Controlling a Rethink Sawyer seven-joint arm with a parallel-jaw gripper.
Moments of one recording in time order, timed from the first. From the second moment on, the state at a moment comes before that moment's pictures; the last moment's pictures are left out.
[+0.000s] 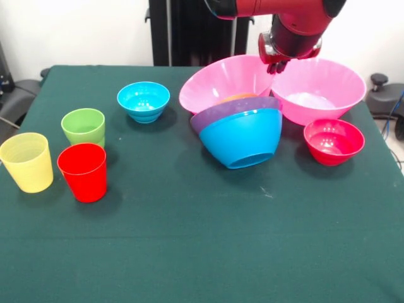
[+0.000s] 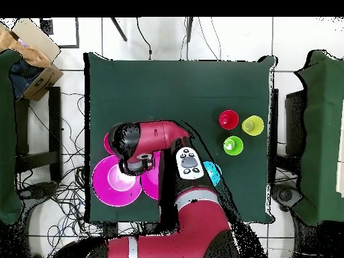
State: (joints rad) arm -0.16 -0.54 0.19 1.62 -0.19 1.07 1.72
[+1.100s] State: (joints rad) arm -0.26 -0.69 0.23 1.63 -0.23 1.07 1.72
